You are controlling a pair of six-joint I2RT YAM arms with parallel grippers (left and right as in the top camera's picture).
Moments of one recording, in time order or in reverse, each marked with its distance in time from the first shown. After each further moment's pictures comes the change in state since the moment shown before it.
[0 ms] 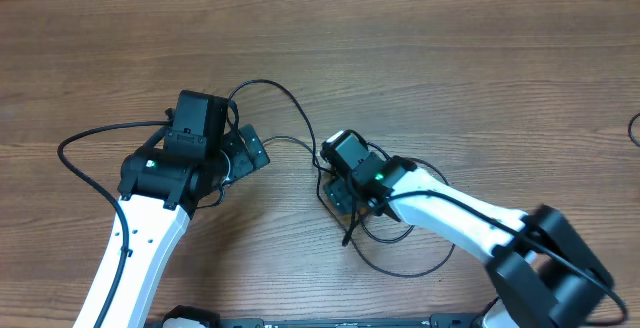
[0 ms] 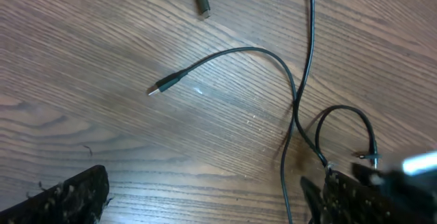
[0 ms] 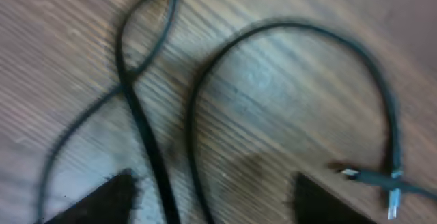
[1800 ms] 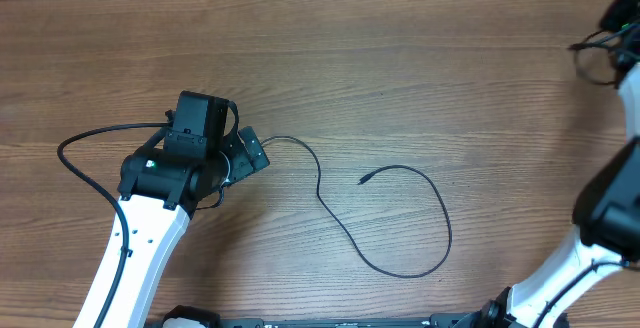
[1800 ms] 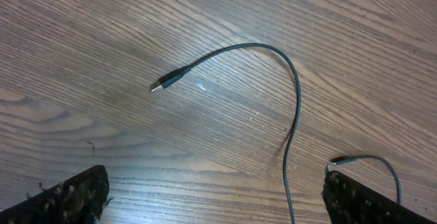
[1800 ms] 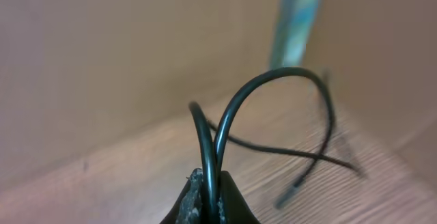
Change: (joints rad) left arm 0.000 0.000 0.000 -0.012 0.000 0.000; right arm -1.213 0.351 0.720 0.410 -0.147 -0.070
